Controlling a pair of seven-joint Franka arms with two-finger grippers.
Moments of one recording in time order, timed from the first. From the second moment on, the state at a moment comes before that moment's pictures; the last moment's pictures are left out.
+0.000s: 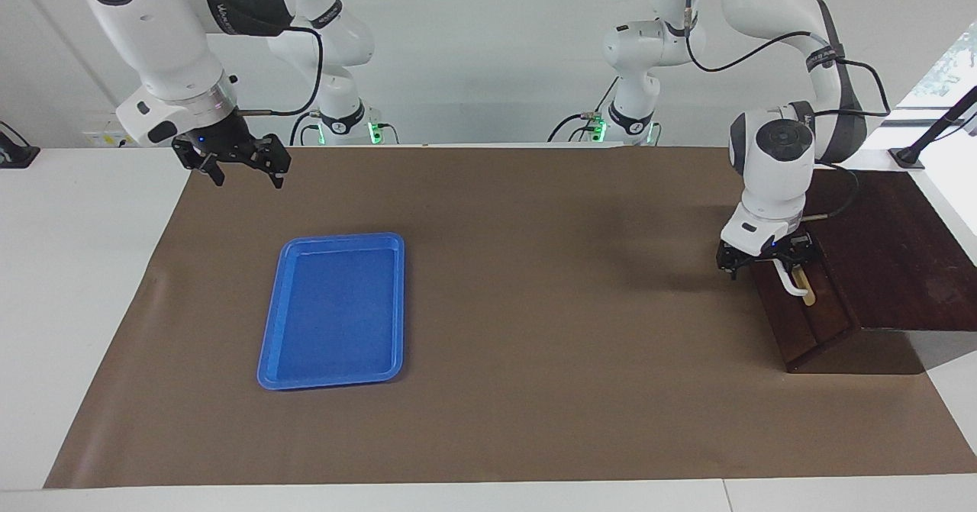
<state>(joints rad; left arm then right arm) -0.01 0.15 -0.07 -2.02 0.43 2.26 -0.10 -0.10 0.01 0.12 -1.63 -0.04 1.56 0.07</state>
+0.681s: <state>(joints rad) -0.20 0.15 -0.07 -2.00 0.30 2.23 -0.32 -0.10 0.01 0.12 -1.63 -0.03 1.55 0.07</state>
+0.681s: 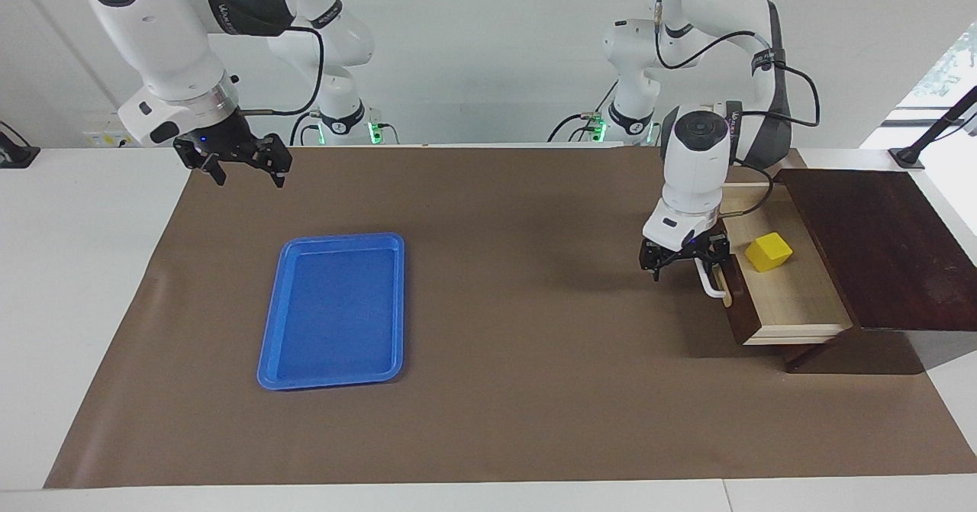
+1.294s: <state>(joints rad) -0.22 0.15 -0.07 -1.95 0.22 2.19 -0.36 -0.10 0.01 0.12 -1.63 -0.03 1.55 0.07</state>
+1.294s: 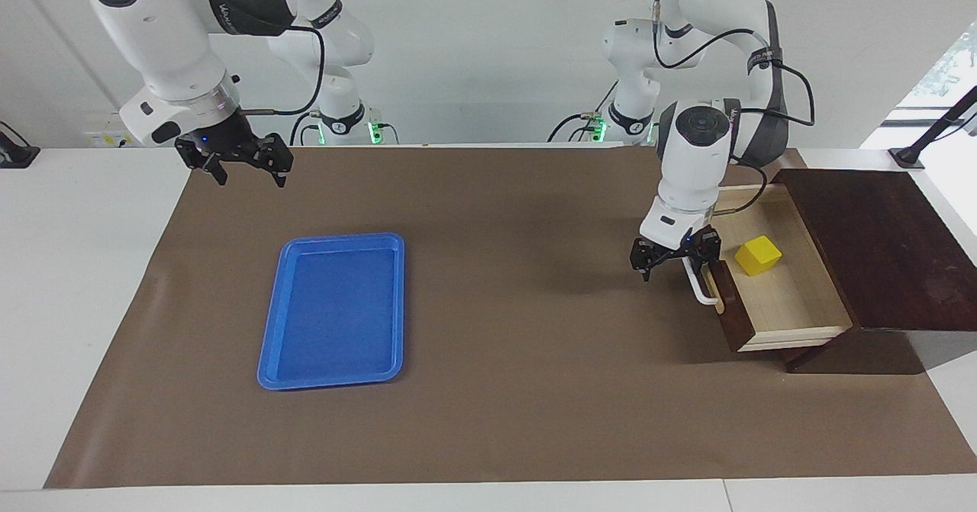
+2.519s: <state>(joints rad) 0.05 0.14 -0.05 -1.81 0.07 1.99 -0.34 -0.10 0.01 0.12 -1.64 -0.03 1.55 0.07</state>
